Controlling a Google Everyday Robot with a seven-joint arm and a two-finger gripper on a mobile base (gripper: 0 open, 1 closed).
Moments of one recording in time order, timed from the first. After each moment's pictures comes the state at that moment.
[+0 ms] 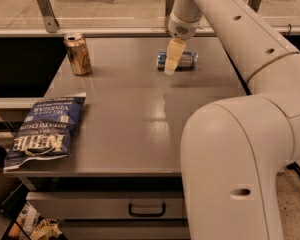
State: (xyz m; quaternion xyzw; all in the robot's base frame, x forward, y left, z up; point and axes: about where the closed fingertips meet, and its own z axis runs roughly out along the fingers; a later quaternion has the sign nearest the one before) arm 0.769 -0.099 0.882 -0.61 0.77 -0.05 0.18
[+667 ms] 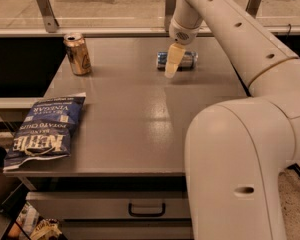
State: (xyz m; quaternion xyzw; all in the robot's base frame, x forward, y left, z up) arm 0.782 -0.097 0.863 -0.62 0.76 -0.05 0.20
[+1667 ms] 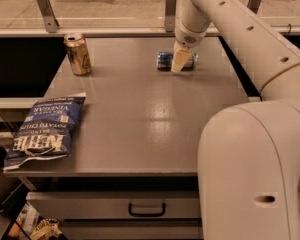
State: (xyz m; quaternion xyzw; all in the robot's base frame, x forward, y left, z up) arm 0.779 -0.115 0.859 -0.64 0.74 -0.06 0.21
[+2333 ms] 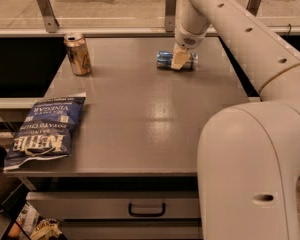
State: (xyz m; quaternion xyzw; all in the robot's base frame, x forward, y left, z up) arm 0.781 -0.112 0.852 -0.64 0.74 -0.05 0.21
